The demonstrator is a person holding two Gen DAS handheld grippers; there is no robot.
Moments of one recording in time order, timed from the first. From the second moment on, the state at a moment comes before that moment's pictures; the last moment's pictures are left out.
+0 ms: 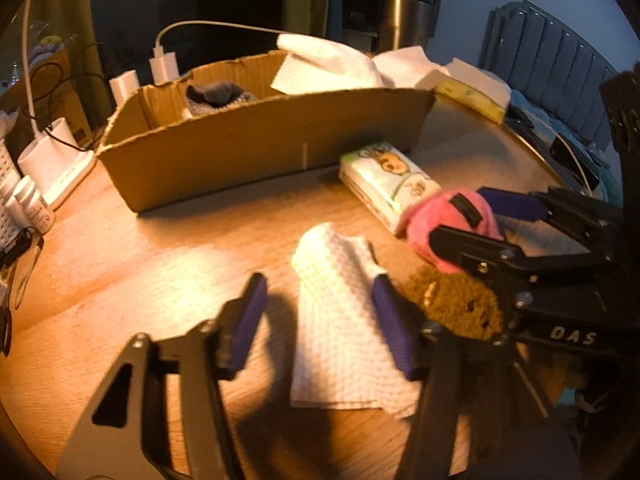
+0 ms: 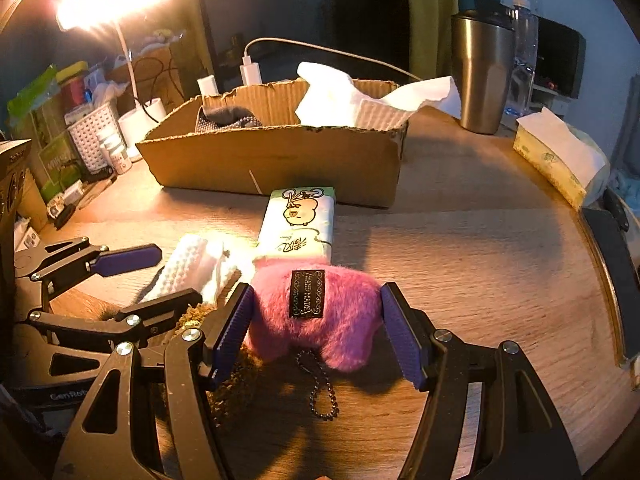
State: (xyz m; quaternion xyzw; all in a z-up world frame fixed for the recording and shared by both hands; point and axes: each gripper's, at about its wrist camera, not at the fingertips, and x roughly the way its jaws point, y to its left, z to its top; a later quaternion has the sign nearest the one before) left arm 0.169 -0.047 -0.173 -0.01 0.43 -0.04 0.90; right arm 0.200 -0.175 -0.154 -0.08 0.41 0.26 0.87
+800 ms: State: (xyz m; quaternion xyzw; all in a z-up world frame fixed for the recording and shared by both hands) left arm 0.144 -0.027 -0.144 -0.05 0.38 -0.07 0.92; right arm 0.187 -0.178 -0.136 -0.08 0.37 0.26 0.89
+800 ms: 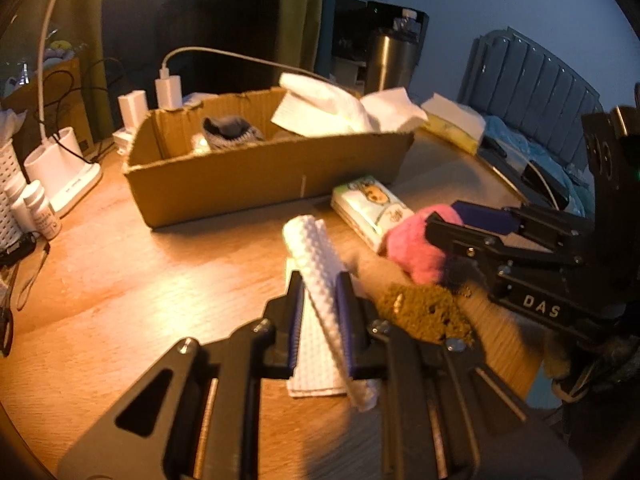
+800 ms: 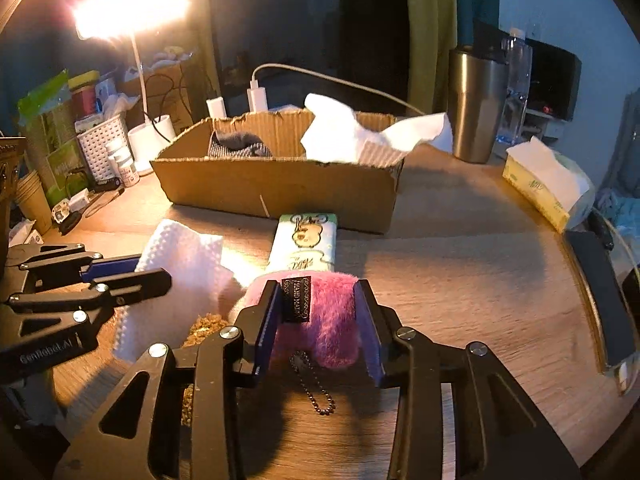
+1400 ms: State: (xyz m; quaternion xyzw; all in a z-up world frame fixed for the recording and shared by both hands) left arm 0.129 -0.003 -0.105 -0.06 0.33 -0.05 0.94; right arm 0.183 -0.179 -0.094 -0.08 0.32 0.27 0.91
